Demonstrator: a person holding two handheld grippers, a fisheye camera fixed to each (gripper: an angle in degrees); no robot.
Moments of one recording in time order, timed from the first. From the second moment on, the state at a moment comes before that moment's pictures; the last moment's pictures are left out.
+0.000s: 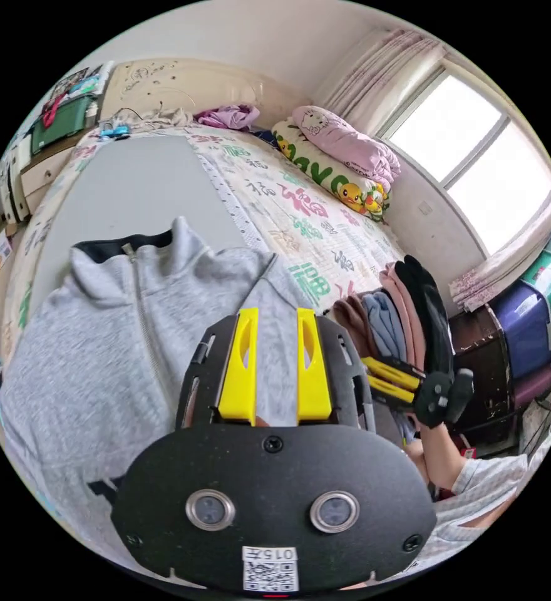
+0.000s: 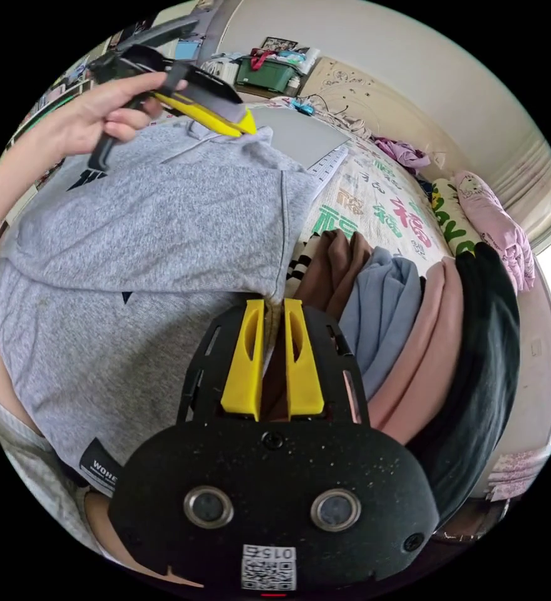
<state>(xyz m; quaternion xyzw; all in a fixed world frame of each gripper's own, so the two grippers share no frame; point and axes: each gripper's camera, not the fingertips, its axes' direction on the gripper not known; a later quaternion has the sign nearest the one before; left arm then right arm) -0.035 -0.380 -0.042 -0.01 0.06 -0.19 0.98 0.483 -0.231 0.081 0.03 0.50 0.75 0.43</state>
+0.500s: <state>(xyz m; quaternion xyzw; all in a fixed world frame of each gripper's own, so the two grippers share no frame) 0.023 -0.497 0.079 -0.08 -0.05 -0.12 0.99 0.471 -0.237 -0.014 0.18 0.44 0.77 0.41</state>
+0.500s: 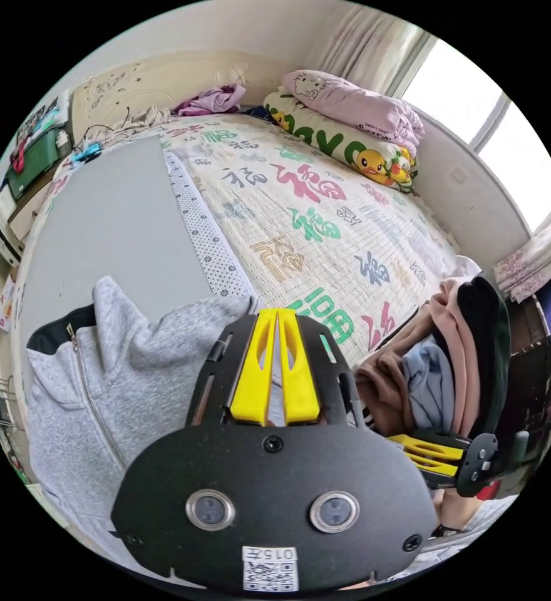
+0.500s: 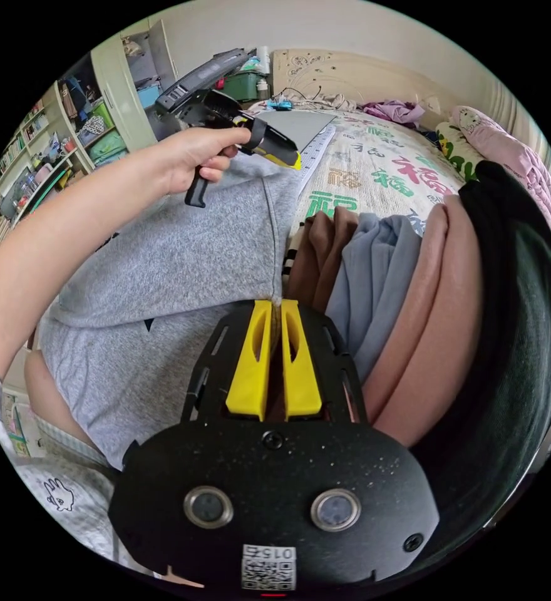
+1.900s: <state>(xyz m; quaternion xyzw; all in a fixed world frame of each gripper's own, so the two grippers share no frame) -0.068 -0.251 -0.155 0.05 0.10 -0.20 0.97 0.372 -0.169 0.114 0.20 0.49 0.76 0.39</state>
